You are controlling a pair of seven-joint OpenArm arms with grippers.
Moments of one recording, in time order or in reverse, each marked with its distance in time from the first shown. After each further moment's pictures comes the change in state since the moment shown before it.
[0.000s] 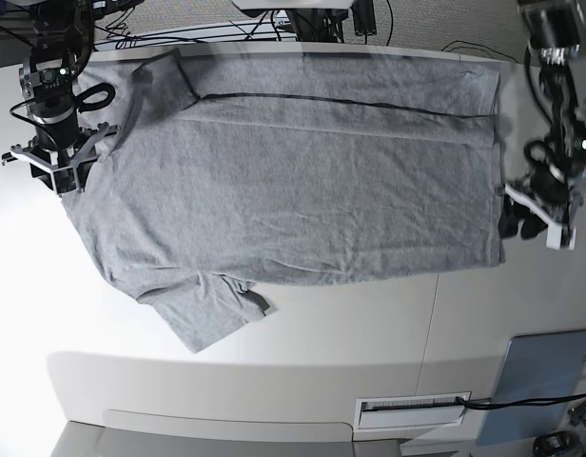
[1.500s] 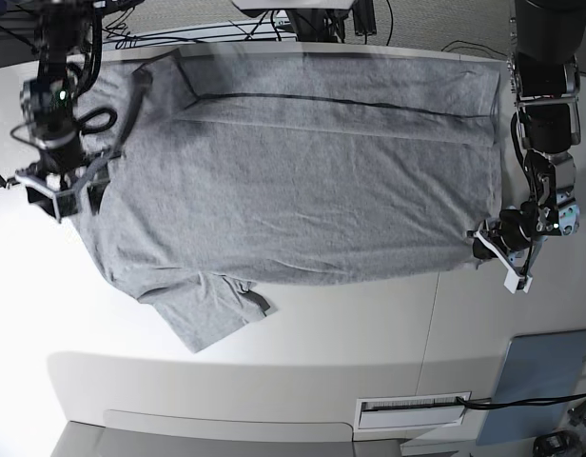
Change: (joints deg) left arm -25.6 0.2 16.8 -38.6 6.6 -3.2 0.6; right arm 9.3 -1.2 0.0 -5.5 1.8 5.6 0.2
